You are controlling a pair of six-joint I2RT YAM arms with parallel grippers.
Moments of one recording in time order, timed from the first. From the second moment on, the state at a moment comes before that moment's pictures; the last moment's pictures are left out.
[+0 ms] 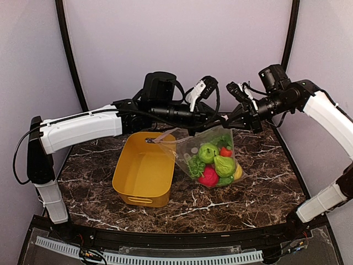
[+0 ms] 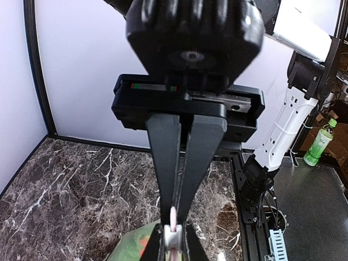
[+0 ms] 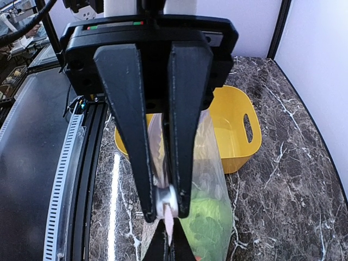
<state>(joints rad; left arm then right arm) -0.98 1.82 1.71 -0.11 0.49 0.01 0.48 1.39 1.53 -1.01 -0.88 -0.71</state>
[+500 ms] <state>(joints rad) -0.94 1.77 1.60 -0.13 0.42 0.03 0.21 1.39 1.55 -1.03 -1.06 -0.73</state>
